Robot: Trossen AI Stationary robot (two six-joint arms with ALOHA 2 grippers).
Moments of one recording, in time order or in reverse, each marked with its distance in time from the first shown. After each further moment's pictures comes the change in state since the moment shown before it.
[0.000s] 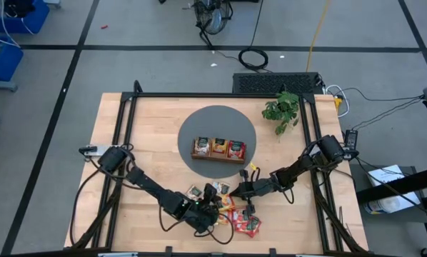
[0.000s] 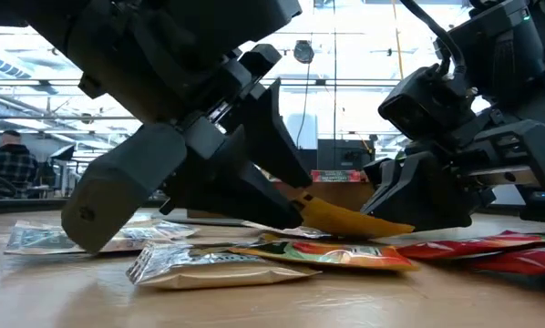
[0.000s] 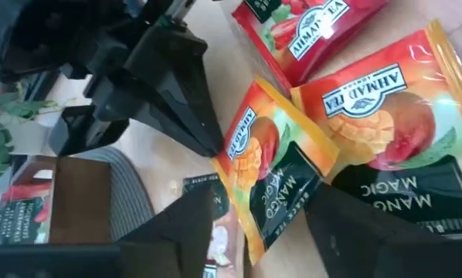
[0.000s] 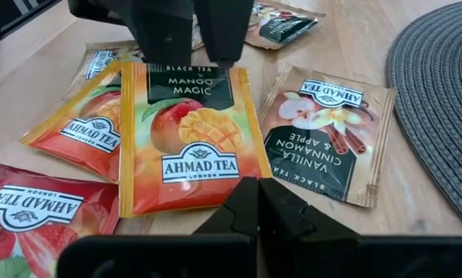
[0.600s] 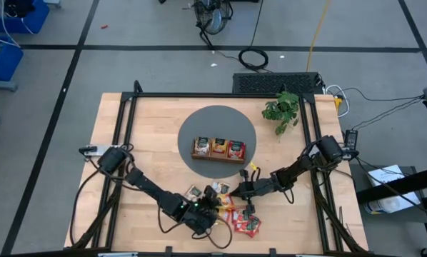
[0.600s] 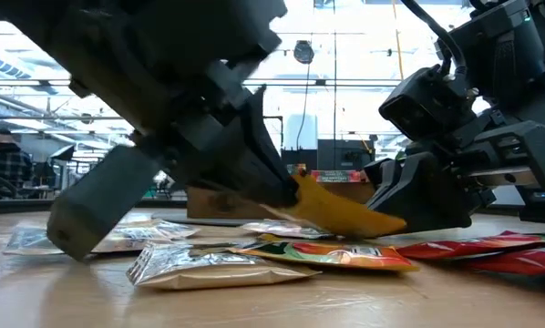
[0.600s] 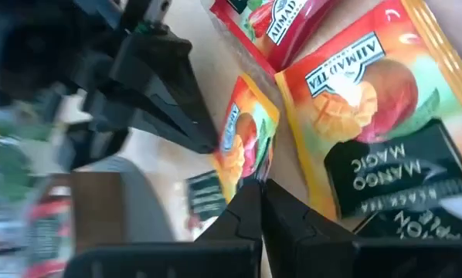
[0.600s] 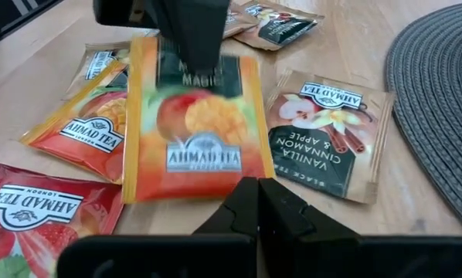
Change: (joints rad) left arm -0.020 0.000 0.000 -0.028 -0.040 0.140; right arm 0.000 0.004 -0.001 0.070 0.004 -0.009
